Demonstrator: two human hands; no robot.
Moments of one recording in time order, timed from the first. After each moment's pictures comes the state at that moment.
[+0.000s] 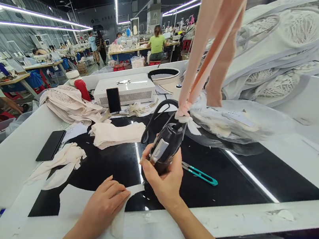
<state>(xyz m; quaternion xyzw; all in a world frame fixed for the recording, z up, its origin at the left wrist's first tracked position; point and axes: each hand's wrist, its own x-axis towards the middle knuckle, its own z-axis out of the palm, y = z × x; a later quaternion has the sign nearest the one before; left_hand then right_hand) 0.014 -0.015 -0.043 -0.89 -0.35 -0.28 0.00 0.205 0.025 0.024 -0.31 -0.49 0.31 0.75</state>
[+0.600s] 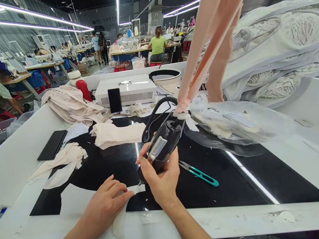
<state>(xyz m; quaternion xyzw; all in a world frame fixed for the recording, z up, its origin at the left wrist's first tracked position) 0.014 -0.014 -0.051 -0.89 -0.36 -0.28 0.01 0.196 0.027 0.026 -0.29 -0.48 0.34 0.75</state>
